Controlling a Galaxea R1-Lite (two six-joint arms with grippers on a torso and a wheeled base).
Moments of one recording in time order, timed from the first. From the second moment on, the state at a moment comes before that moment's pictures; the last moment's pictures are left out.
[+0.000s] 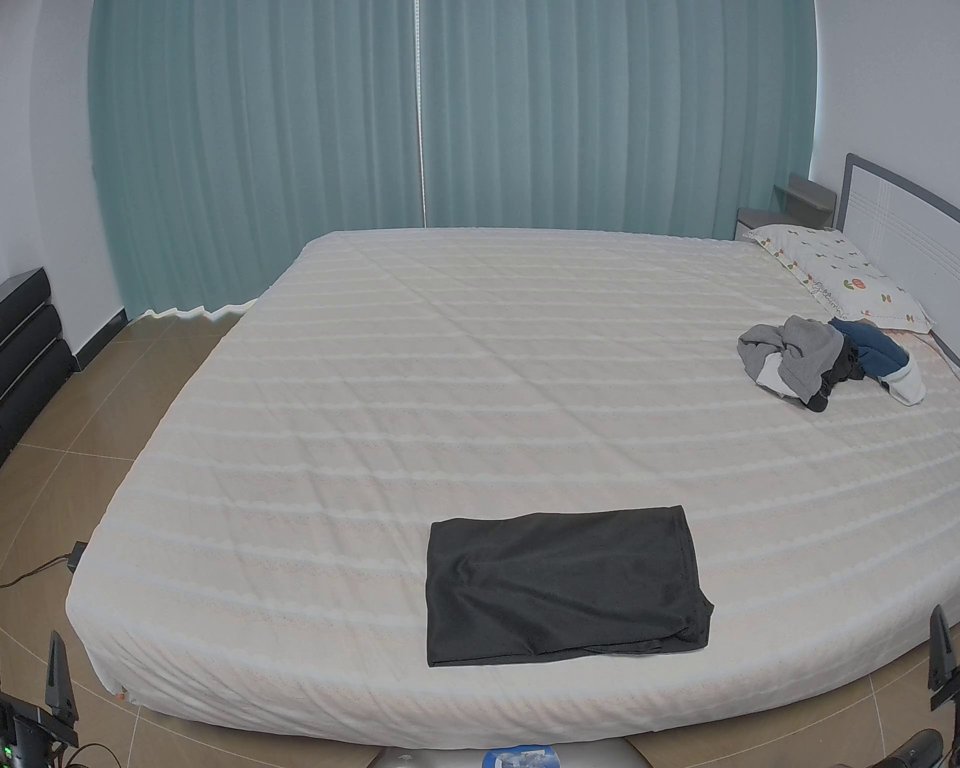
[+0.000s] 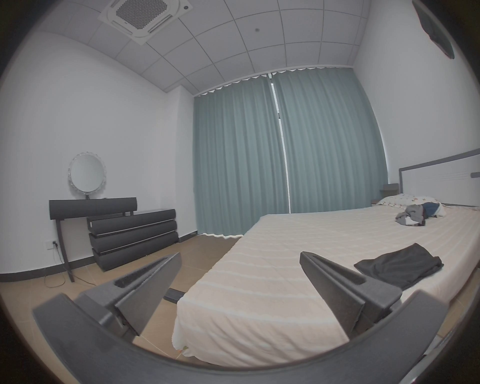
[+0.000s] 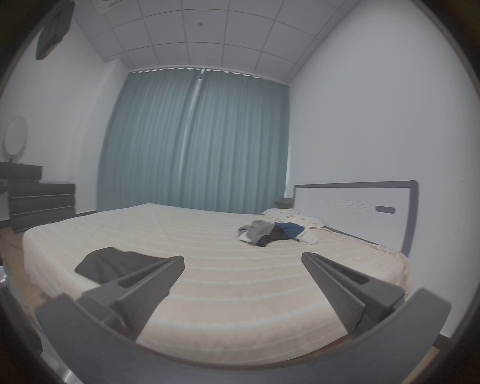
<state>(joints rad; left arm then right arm) 0.00 0.01 -0.02 -0.08 0.29 0.08 0.00 0.06 -0.05 -0.09 -0.15 -0.13</state>
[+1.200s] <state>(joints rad) 0.00 0.01 -0.02 0.00 -0.05 0.01 0.00 0.01 -0.02 -0.05 -0.03 -0.01</state>
